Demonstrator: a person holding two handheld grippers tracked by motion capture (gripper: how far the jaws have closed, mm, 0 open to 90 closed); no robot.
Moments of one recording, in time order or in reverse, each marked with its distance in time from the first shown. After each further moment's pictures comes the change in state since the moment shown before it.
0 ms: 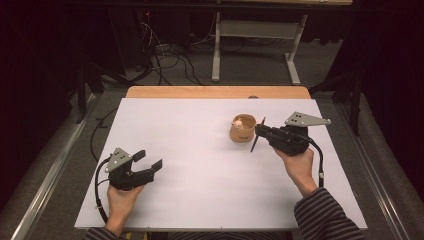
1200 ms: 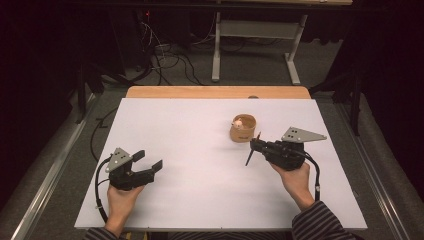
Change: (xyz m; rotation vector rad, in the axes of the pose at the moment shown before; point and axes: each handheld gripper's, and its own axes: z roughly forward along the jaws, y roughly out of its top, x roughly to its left) left arm 0.001 -0.001 0.001 0.010 0.008 -0.004; right arm 0.020 -0.029 -0.002 -0.006 0.073 0.011
